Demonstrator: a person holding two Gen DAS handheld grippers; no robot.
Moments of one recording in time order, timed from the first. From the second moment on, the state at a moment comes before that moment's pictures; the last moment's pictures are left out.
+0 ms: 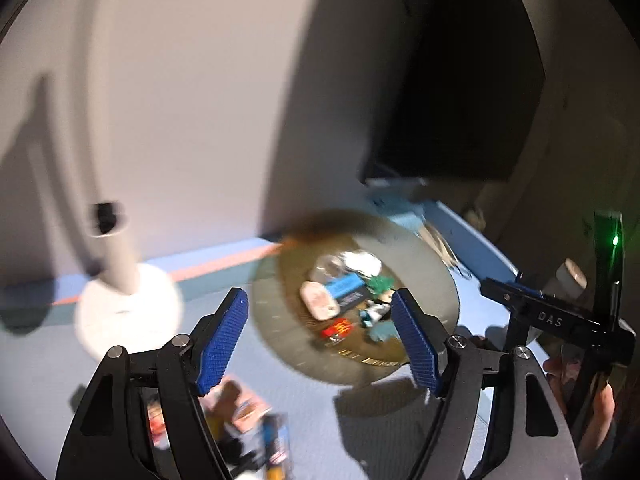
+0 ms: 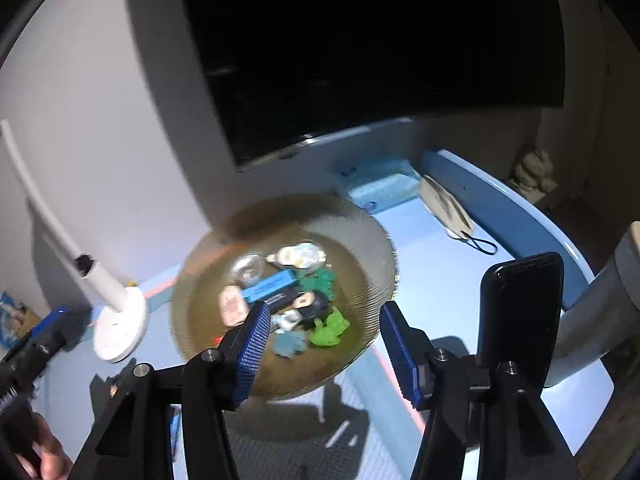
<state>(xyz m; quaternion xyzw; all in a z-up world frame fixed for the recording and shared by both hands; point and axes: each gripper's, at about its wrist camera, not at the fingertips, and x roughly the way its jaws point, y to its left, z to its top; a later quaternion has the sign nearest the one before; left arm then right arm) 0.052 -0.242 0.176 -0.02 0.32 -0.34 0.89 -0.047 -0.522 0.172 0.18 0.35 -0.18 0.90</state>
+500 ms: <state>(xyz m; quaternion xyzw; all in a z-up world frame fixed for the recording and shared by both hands) 0.021 -0.045 0.058 -0.10 0.41 -0.14 0.90 -0.052 -0.405 0.060 0.19 0.42 -0.04 0.89</state>
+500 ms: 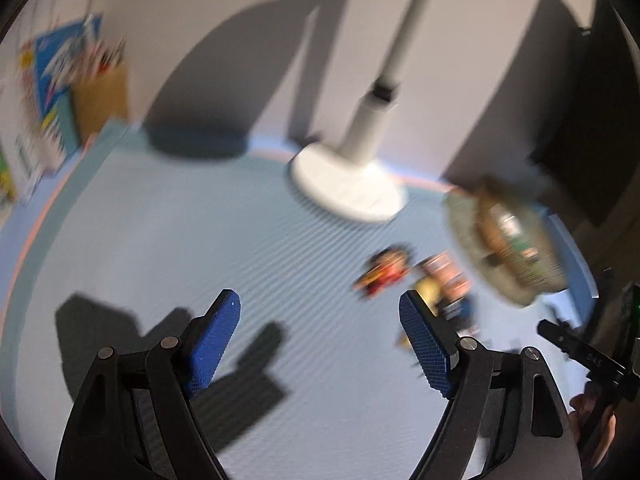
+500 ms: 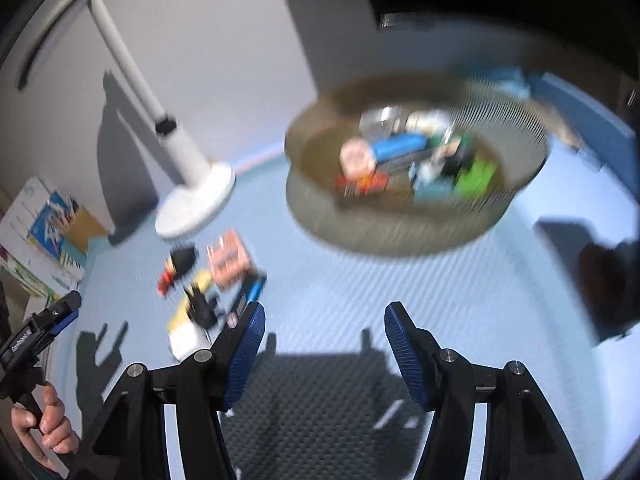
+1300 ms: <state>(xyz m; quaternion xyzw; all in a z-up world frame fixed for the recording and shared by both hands) 0.021 -0.050 0.009 -0.06 0.44 -0.12 0.89 -0.042 -0.376 0.023 0.11 0.44 -0.06 0.89</state>
